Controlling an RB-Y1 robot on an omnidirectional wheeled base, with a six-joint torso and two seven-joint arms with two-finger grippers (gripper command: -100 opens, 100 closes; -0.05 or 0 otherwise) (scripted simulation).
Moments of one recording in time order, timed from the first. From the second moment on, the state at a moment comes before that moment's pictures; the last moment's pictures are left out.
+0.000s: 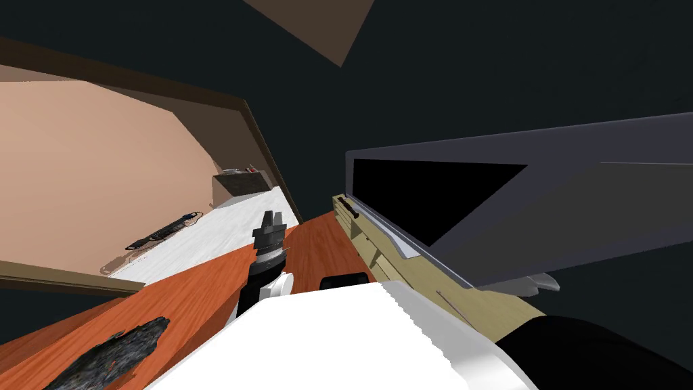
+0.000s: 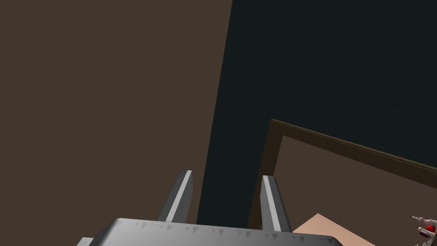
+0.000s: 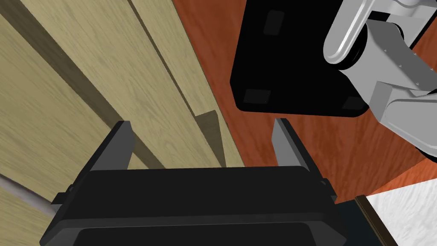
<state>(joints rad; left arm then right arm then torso) 0.55 -0.02 -0.04 -2.22 0.05 -0.61 -0.13 0.71 -1.07 0.55 -1.15 0.99 -0.37 -0.20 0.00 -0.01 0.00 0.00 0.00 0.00</state>
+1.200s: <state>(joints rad) 0.55 -0.02 -0.04 -2.22 0.05 -0.61 -0.13 0.61 -1.08 0.64 -0.98 1.08 -0.39 -0.20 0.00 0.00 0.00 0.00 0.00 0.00</state>
